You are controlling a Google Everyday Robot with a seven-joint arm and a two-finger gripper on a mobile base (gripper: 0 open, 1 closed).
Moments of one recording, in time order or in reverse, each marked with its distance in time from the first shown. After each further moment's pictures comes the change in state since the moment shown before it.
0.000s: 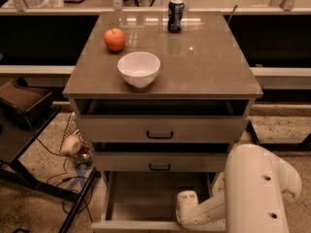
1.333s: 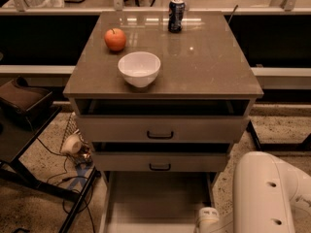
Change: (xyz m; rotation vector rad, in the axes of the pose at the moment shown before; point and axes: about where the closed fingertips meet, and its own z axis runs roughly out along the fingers) arm 0.075 0.110 0.007 -0.228 0.005 0.137
